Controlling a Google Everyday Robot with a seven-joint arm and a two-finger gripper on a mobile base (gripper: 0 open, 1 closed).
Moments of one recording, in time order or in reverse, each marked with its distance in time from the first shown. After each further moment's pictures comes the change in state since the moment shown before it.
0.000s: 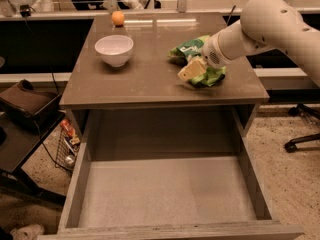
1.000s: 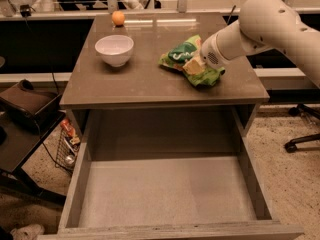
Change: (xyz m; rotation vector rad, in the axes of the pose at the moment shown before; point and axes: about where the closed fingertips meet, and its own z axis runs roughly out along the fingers) arm -0.001 0.002 0.003 -0.006 0.002 -0.002
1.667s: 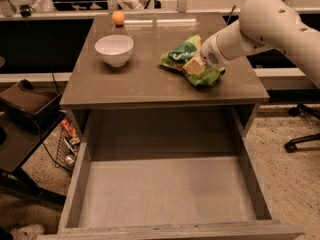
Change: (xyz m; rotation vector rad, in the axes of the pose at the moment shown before) arm 0.000 0.000 0.000 0.000 0.000 0.000
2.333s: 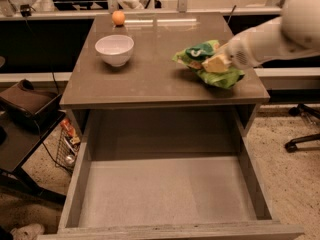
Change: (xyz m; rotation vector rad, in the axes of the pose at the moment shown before) arm 0.011 -0.001 -0.066 0.025 -0.110 0.032
